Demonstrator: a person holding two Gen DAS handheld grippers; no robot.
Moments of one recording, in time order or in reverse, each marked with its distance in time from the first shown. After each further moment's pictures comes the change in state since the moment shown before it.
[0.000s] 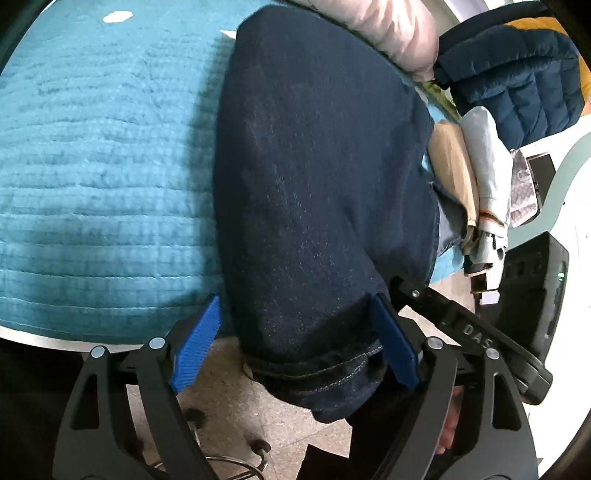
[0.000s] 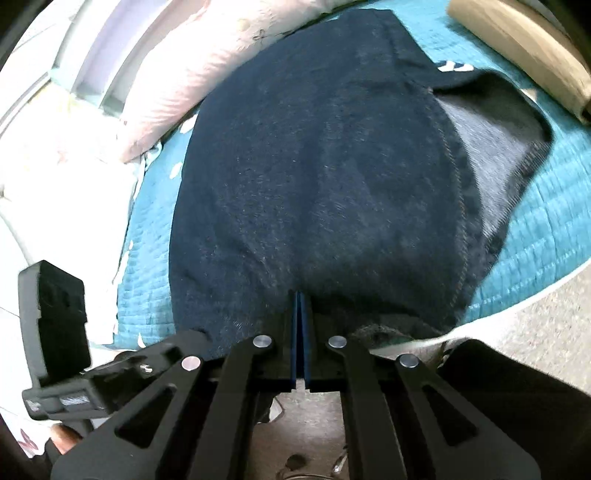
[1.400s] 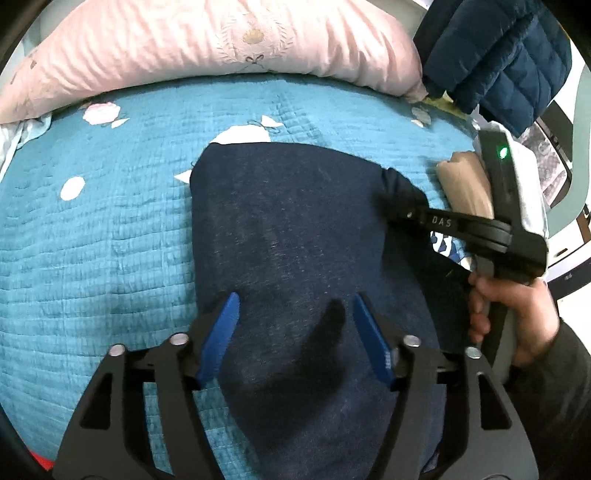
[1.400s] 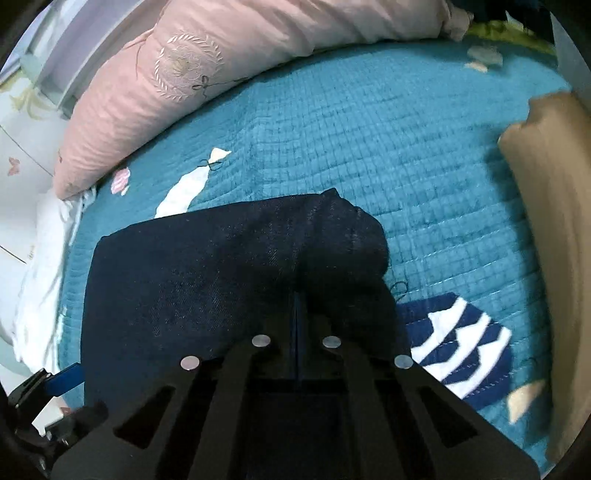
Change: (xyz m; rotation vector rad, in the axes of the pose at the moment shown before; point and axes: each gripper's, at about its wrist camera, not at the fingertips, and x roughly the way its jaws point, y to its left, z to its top) left arm 0.005 -0.052 0.118 0.271 -0.147 0.217; right arm 0.025 -0.034 0.196 -0.148 -0.048 -0.221
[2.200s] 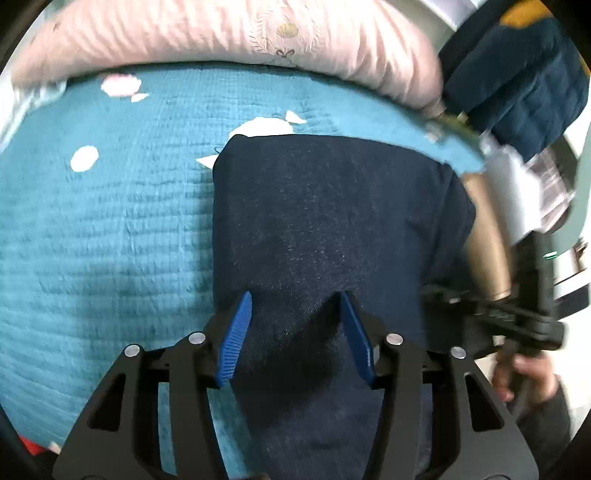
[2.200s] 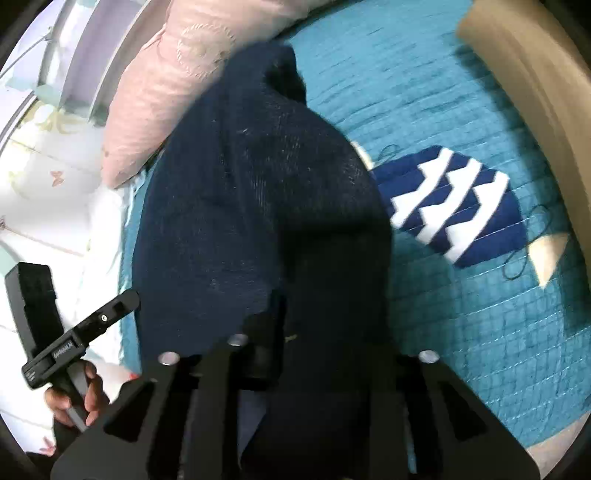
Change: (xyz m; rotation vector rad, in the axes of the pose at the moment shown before) left arm -0.002 0.020 0.002 -0.078 0.022 0.011; right arm -0.042 -0.040 -0.063 0.127 0.118 0.254
